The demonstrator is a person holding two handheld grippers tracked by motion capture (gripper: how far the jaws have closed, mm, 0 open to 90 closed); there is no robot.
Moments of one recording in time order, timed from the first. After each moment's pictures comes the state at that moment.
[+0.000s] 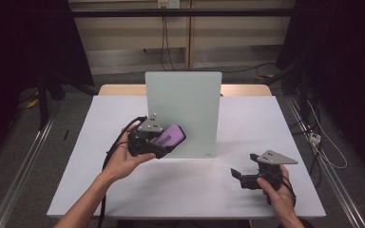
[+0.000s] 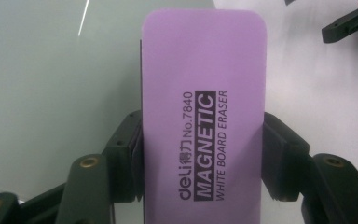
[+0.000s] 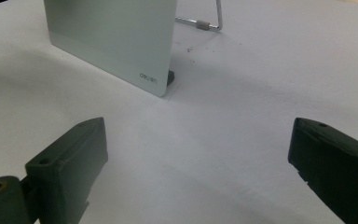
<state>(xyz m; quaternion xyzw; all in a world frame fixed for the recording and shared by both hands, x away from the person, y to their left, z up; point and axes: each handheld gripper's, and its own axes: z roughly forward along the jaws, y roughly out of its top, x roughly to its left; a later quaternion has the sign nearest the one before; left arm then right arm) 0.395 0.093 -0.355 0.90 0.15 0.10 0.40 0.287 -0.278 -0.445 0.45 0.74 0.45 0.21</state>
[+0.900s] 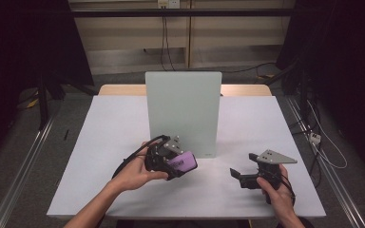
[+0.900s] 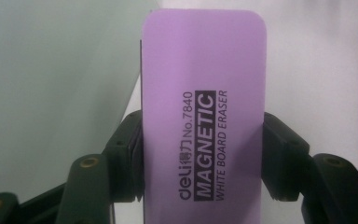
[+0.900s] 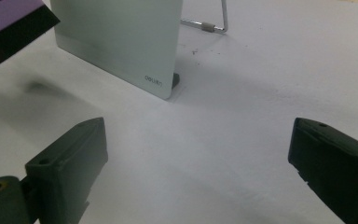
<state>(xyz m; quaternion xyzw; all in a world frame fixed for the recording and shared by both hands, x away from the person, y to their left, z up) 0.369 0.049 -0.393 0.95 0.09 0.01 0.29 0.289 -0.277 -0.445 0.45 0.74 0.46 0.20</state>
